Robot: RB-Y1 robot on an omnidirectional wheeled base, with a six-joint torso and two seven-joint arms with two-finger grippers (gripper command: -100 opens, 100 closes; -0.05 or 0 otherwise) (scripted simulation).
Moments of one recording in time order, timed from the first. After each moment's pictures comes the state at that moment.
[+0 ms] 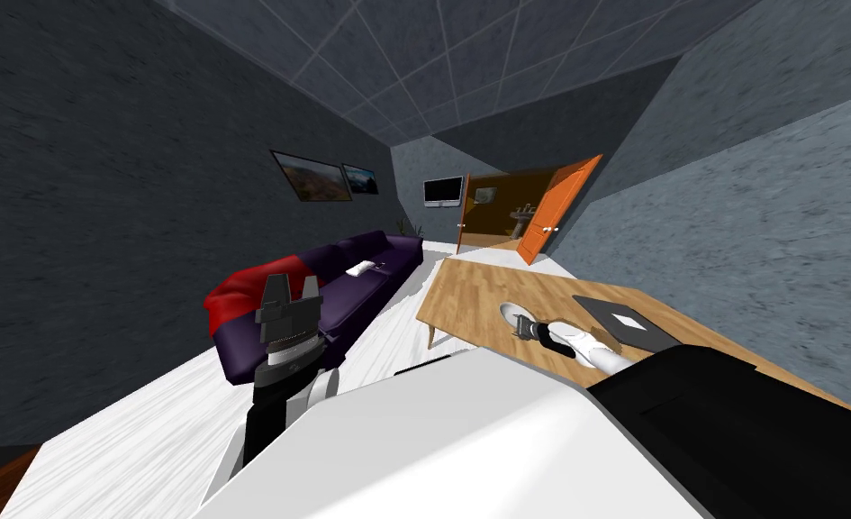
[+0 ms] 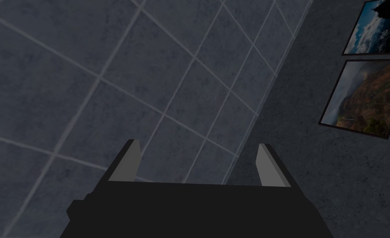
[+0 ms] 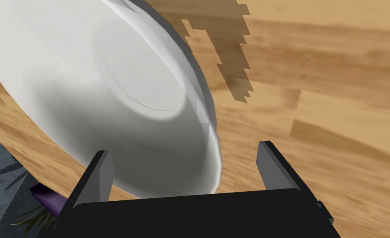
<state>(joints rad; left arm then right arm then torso) 0.50 0.04 0.02 -2.36 -0.11 -0.56 -0.03 0.22 -0.95 0.23 -0.87 1.07 -0.38 0.65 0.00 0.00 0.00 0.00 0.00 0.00</state>
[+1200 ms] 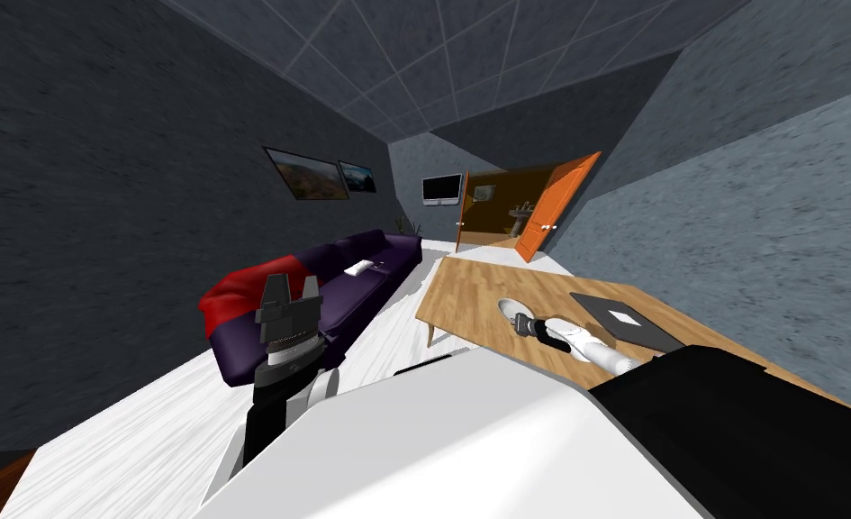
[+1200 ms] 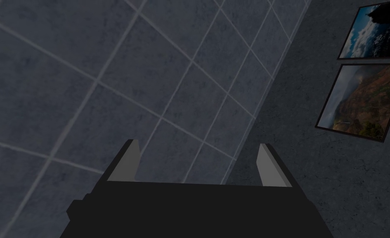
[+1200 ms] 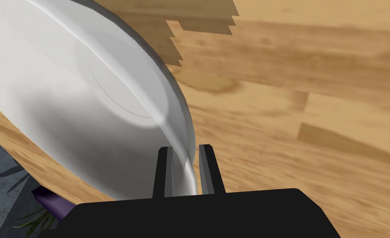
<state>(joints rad) 0.50 0.04 0.02 -2.36 -0.11 -0.56 -0.03 0.17 -0.96 0.28 -0.84 1.03 -0.38 0.66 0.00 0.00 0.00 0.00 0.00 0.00</state>
